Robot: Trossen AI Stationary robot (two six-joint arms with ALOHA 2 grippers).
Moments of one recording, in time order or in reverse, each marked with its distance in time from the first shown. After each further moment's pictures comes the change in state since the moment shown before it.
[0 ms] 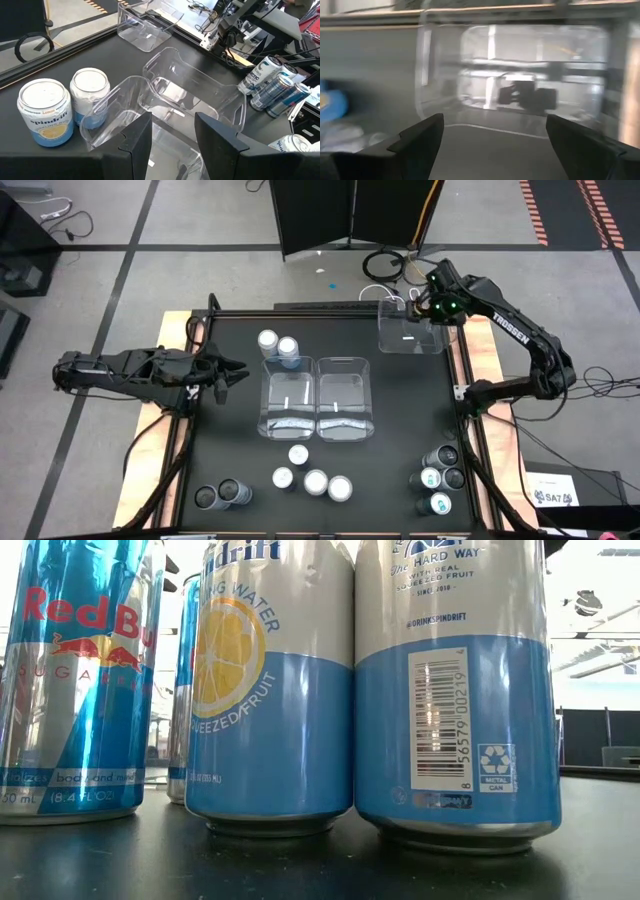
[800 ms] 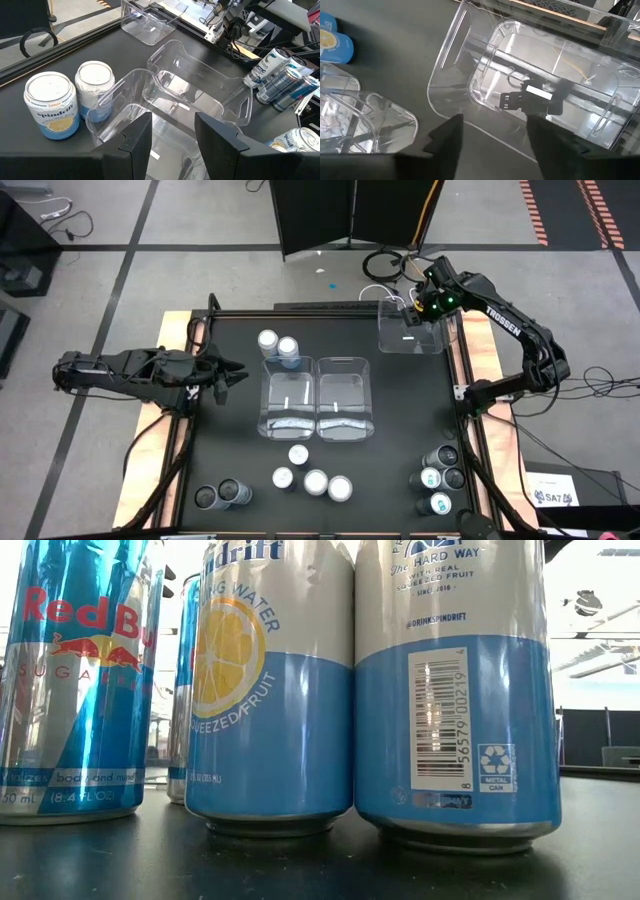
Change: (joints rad) left arm 0.000 0.000 0.000 -0.040 0.000 0.000; right arm -0.063 0.080 0.000 0.060 -0.178 -0.398
